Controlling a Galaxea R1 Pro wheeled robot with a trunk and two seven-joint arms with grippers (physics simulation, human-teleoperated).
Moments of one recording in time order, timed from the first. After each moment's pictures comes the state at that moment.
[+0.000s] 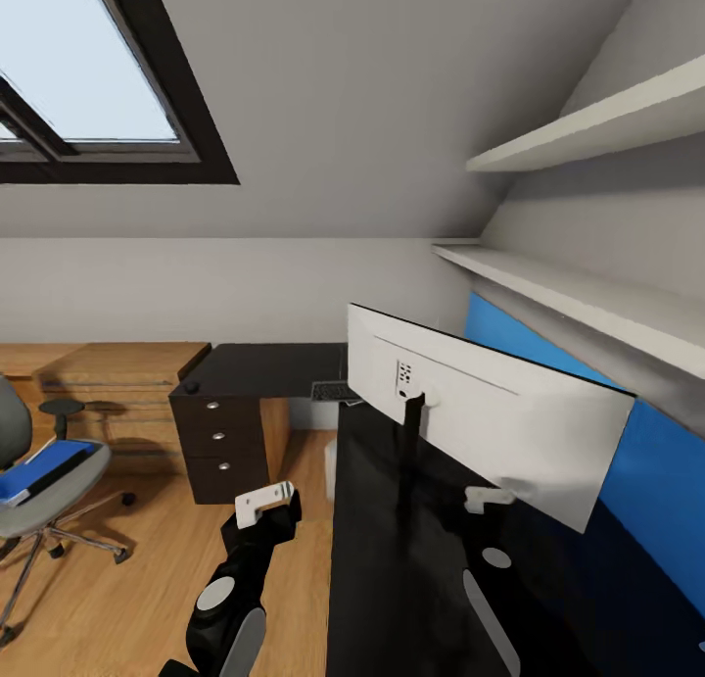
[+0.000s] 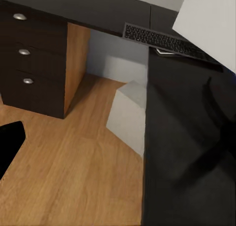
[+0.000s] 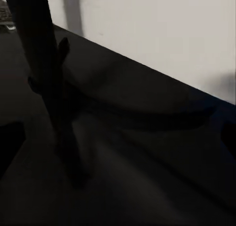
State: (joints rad) left arm -0.11 -0.11 -0.31 -1.61 0.30 0.38 0.52; right arm -0.37 -0.01 0.21 -0.99 -0.18 0.12 -0.33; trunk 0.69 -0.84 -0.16
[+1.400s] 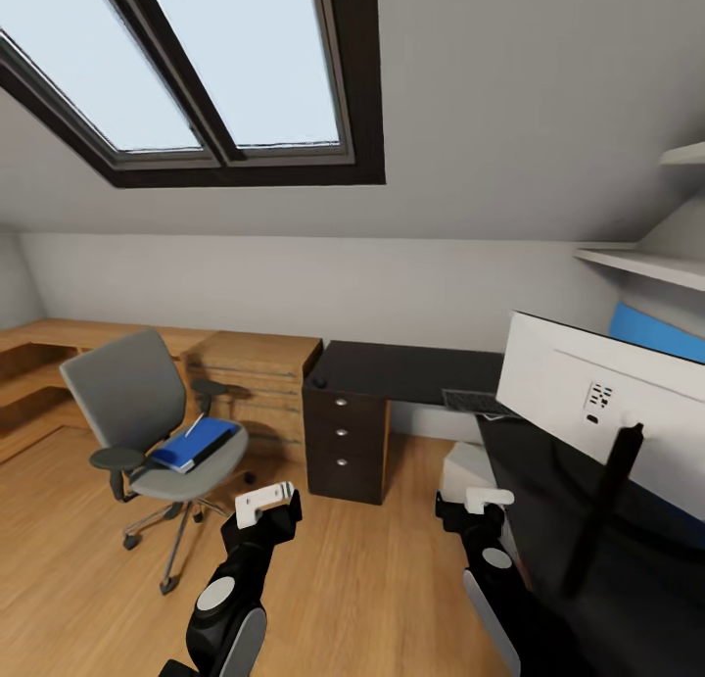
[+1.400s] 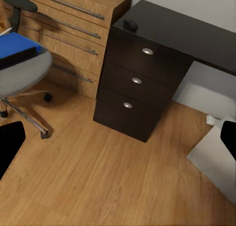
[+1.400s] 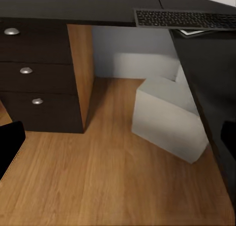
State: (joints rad) left arm -0.11 -0.11 -0.31 -1.61 0.30 0.38 0.53; right arm -0.37 -0.02 0.21 -0.99 -0.18 0.12 -0.32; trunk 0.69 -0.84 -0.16
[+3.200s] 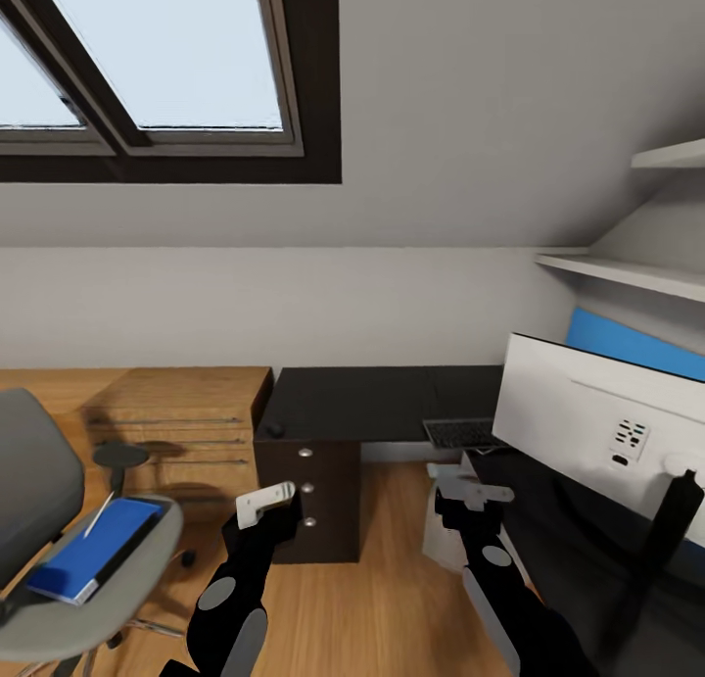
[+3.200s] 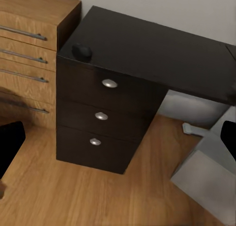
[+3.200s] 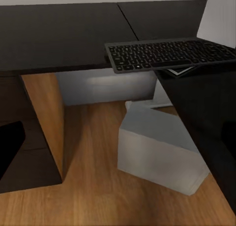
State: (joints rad) left arm -0.11 -0.11 -0.31 -1.61 0.30 0.38 0.53; right arm -0.37 -0.01 0.21 -1.00 -0.18 0.12 -0.33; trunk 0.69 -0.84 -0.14
